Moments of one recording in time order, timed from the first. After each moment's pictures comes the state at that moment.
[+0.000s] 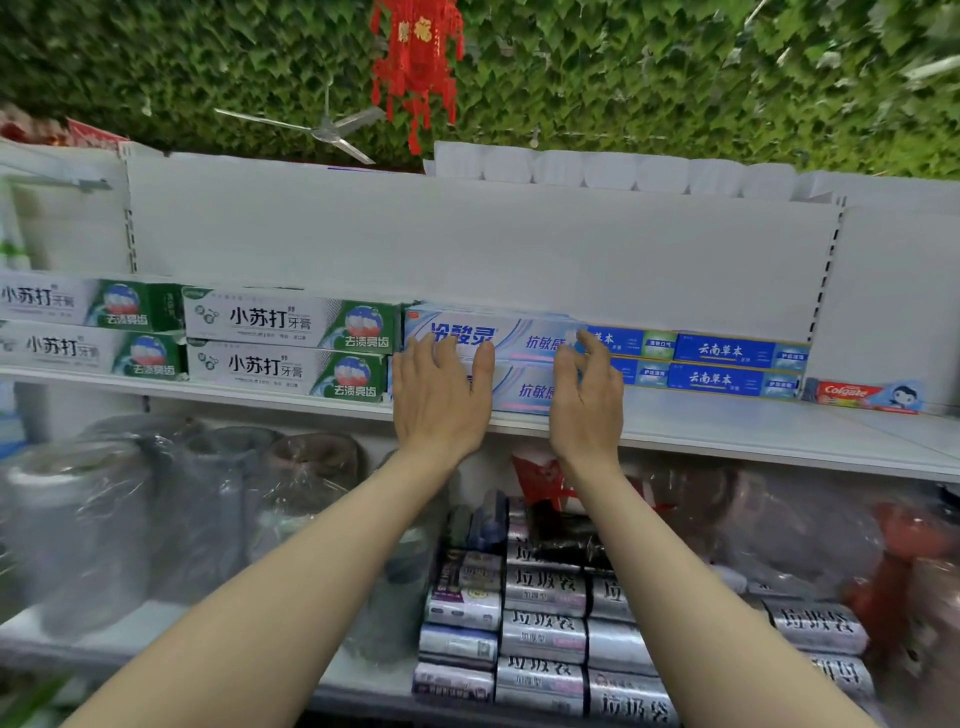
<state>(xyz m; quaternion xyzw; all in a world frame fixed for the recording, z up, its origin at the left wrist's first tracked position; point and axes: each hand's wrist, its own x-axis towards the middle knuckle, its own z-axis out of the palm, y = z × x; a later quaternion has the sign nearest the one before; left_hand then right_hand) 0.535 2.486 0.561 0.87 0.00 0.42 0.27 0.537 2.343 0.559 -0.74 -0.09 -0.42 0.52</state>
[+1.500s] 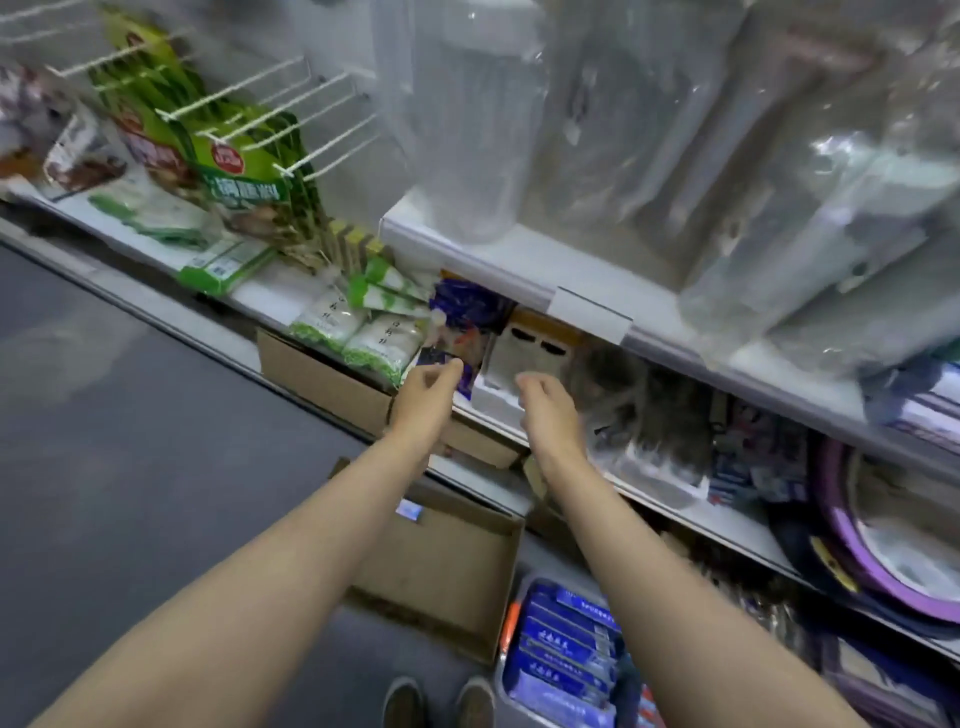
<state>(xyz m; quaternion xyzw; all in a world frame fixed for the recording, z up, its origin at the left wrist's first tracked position) 0.397 2.930 0.152 0.66 0.37 -0.01 0.66 0.433 2.792 0.166 -0.82 0.06 0.16 0.55</state>
